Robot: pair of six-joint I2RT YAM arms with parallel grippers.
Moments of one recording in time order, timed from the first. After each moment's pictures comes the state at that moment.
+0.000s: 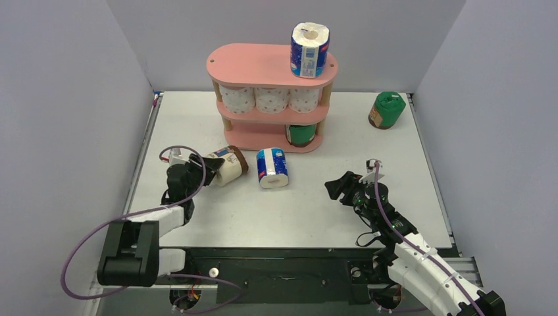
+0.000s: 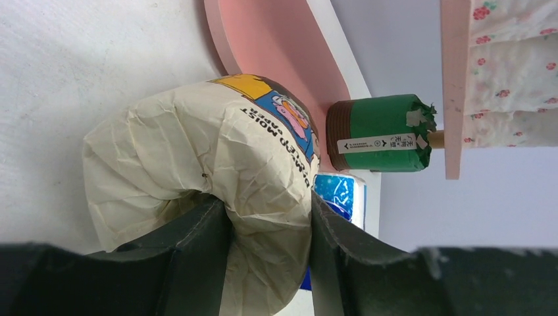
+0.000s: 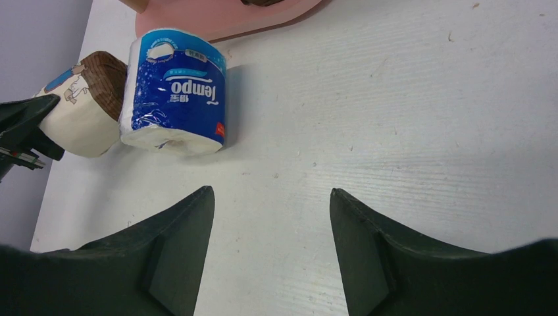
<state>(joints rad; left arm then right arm) -0.06 1.31 0.29 0.74 0.21 -1.10 0.47 0.65 0.29 -0.02 0.04 0.66</state>
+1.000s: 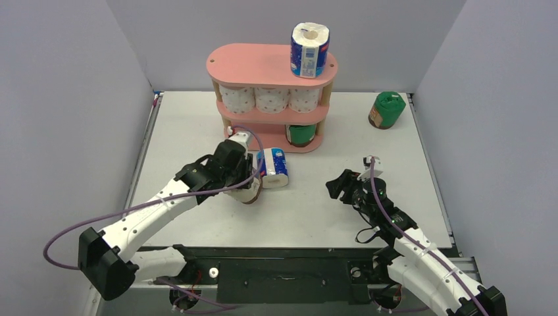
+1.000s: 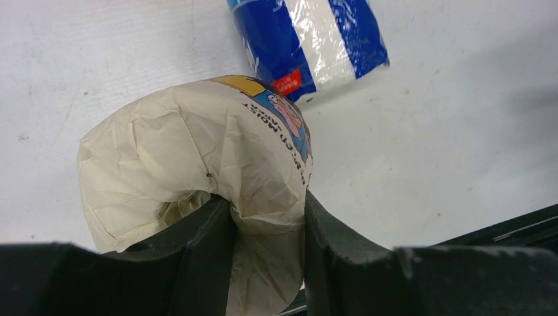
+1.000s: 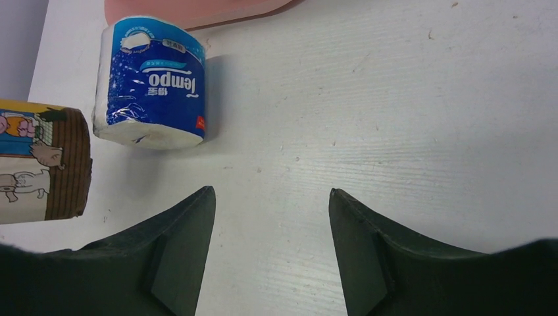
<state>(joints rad) -0.70 1.16 1.02 -0.65 -0.19 -0.47 0.47 0.70 0.36 -0.10 0.06 0.61</state>
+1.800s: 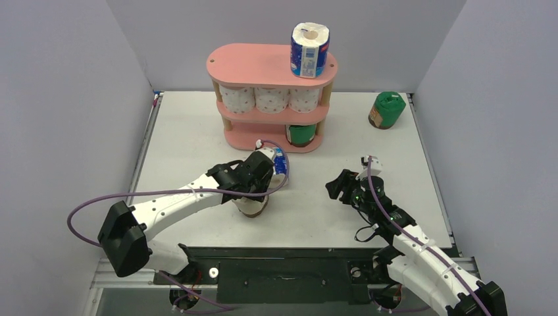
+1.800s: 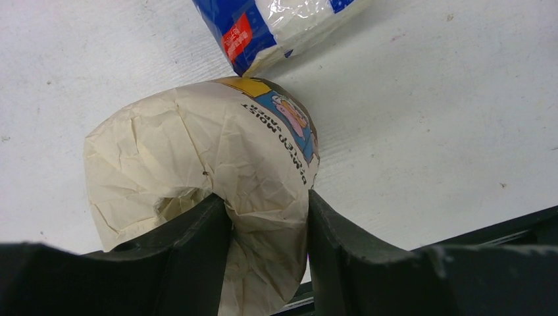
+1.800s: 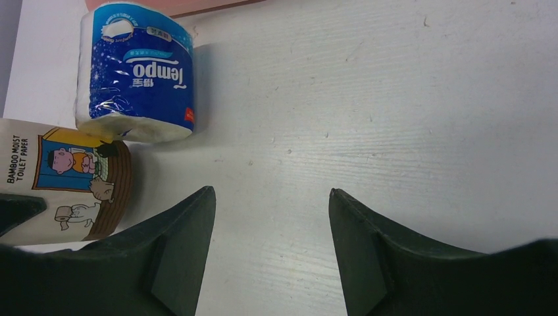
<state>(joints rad) -0.89 1.37 1.06 -0.71 -0.30 -0.42 0.47 0.74 0.38 -0.14 0.06 0.60</state>
